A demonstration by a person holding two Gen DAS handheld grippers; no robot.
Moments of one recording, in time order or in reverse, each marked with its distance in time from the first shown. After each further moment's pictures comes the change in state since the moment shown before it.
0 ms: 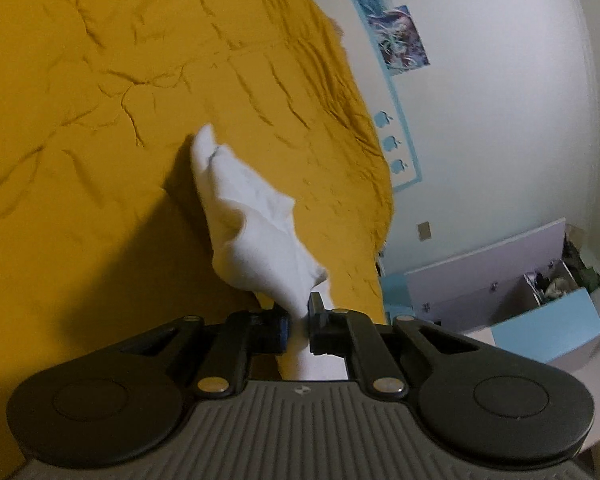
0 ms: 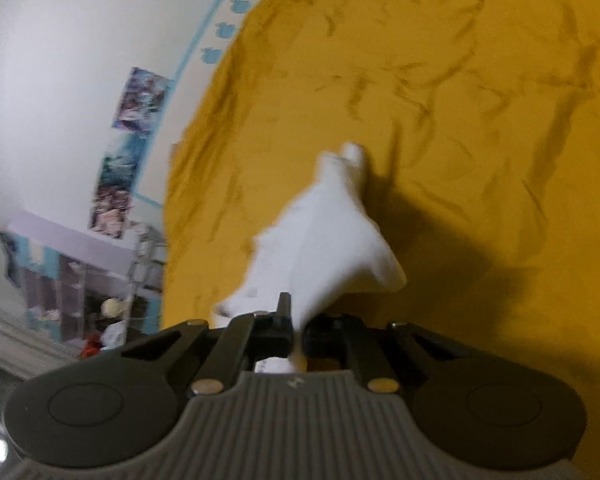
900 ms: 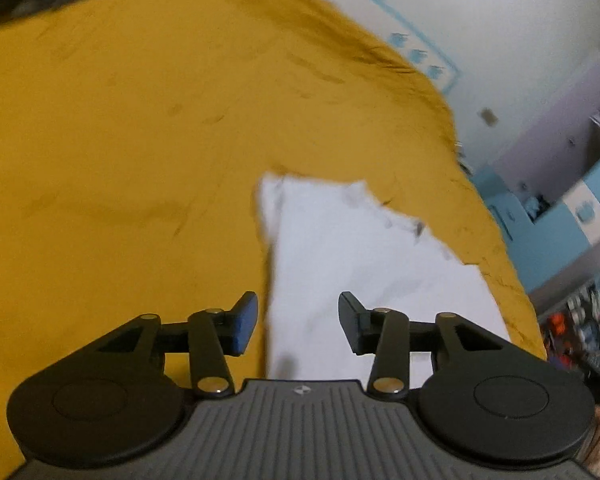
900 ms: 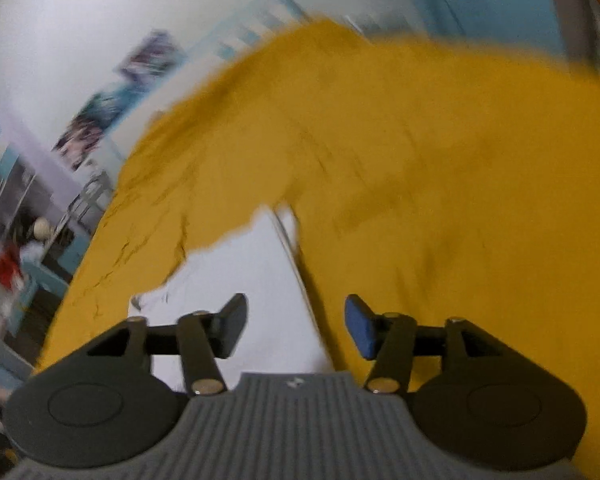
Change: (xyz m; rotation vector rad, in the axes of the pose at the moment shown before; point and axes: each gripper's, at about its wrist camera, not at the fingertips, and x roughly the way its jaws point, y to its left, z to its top) left arm -0.088 -0.032 -0.004 0.479 0.120 0.322; right arm -0.146 0.000 -0.024 -0.541 -0.106 -0.214
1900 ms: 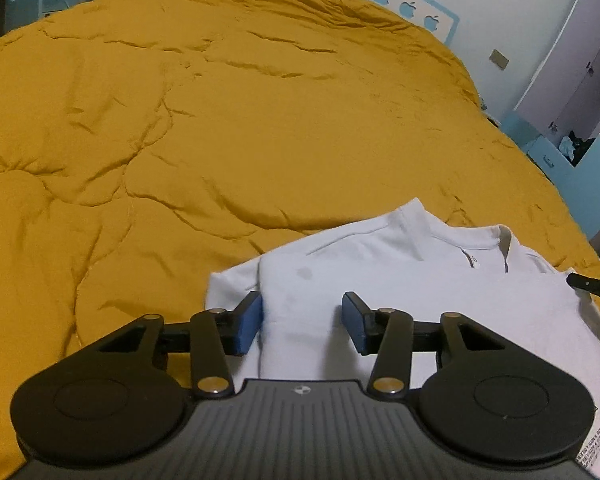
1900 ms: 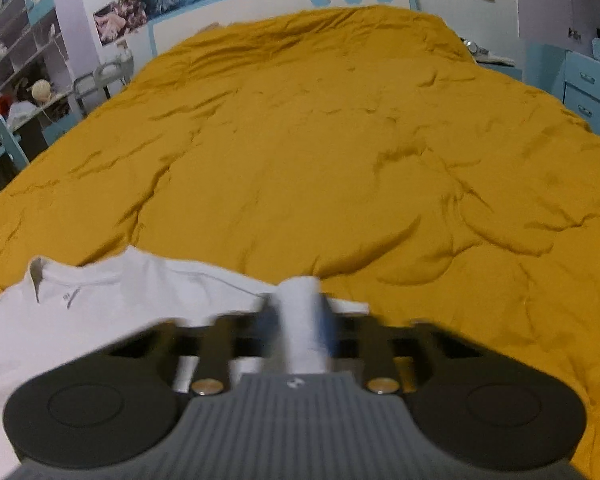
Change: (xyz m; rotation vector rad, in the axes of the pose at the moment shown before) left arm 0.177 0.010 0.047 0.199 0.063 0.114; right arm 0.267 0.028 0.040 -0.325 0.155 -0.036
